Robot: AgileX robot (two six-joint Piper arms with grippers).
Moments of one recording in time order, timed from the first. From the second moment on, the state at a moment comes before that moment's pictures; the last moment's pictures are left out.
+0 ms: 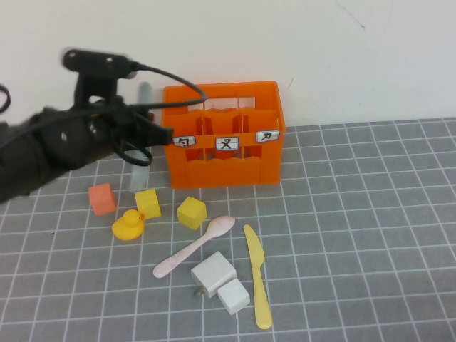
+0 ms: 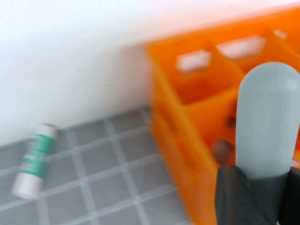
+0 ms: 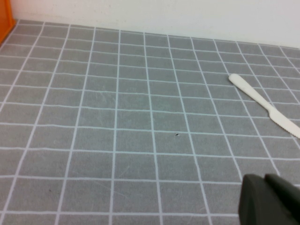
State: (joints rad) right arm -0.09 -0.01 0.02 0.05 0.42 -0.19; left arm -0.28 1.67 -1.10 -0.63 0.02 0.54
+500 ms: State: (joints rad) right arm -0.09 -0.01 0.02 0.05 0.42 -0.19; left arm -0.34 1.61 -0.98 -0.37 -0.41 0.27
